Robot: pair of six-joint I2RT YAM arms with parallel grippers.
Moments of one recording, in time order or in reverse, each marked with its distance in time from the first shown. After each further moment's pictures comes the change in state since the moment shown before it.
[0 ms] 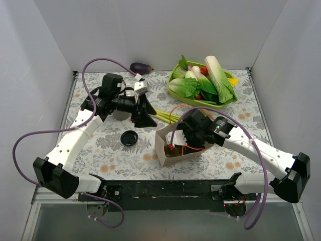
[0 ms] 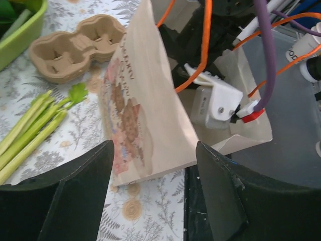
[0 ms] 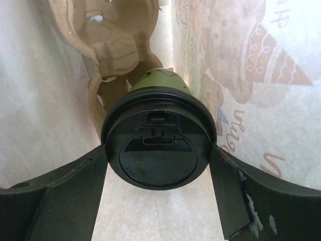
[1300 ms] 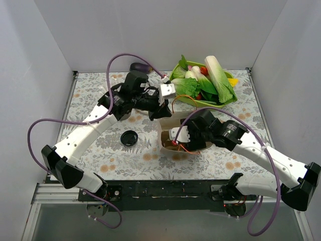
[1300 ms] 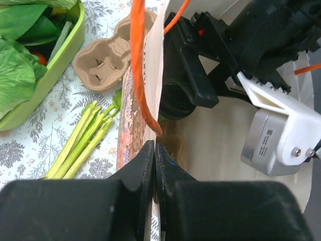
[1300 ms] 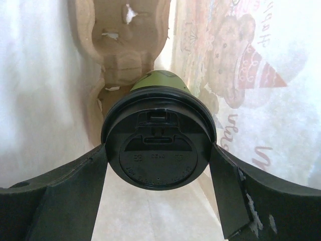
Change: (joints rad) left arm -0.299 0.140 0.211 -0.024 -0.426 0.064; right arm -0.003 -0.099 -0.014 0.092 0.073 0.019
